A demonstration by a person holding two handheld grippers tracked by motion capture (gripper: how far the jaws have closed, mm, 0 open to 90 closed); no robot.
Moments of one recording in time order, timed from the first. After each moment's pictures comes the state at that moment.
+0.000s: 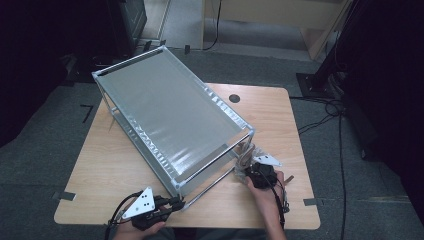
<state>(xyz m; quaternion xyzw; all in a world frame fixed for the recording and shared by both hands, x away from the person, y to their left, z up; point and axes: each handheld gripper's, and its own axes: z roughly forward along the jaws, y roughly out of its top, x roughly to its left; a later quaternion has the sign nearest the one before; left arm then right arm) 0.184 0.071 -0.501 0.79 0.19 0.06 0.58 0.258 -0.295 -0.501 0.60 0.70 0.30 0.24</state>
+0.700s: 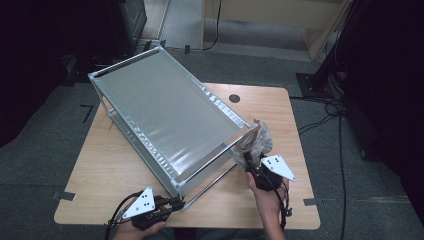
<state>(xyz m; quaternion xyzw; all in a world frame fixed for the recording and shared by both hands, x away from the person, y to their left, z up) 0.184 0.071 -0.501 0.79 0.19 0.06 0.58 0.230 -0.284 -0.447 0.52 0.63 0.46 0.35</state>
